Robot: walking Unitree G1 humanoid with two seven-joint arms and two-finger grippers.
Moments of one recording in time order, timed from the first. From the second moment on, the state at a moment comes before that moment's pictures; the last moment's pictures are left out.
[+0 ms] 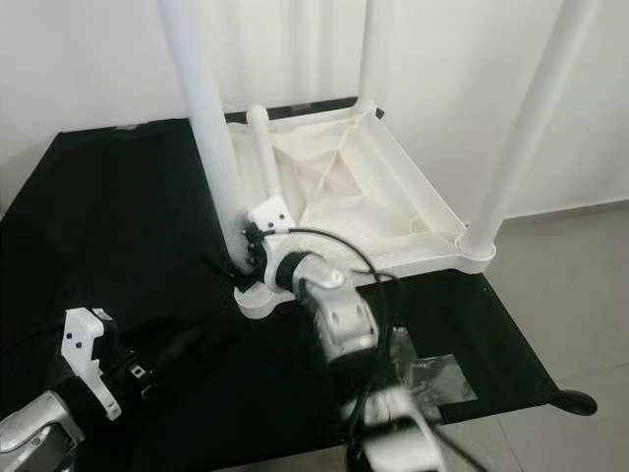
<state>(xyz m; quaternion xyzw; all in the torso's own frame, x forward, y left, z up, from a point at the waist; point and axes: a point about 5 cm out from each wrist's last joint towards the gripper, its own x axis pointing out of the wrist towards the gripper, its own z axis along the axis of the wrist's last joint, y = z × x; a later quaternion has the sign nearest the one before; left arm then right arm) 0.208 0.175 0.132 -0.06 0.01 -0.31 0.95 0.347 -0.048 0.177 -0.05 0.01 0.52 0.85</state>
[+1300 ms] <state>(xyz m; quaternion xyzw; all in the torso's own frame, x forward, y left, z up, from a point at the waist) 0.208 0.171 0.134 -0.07 0.00 -0.31 0.95 0.324 -0.056 0.159 -0.05 0.01 0.29 0.96</state>
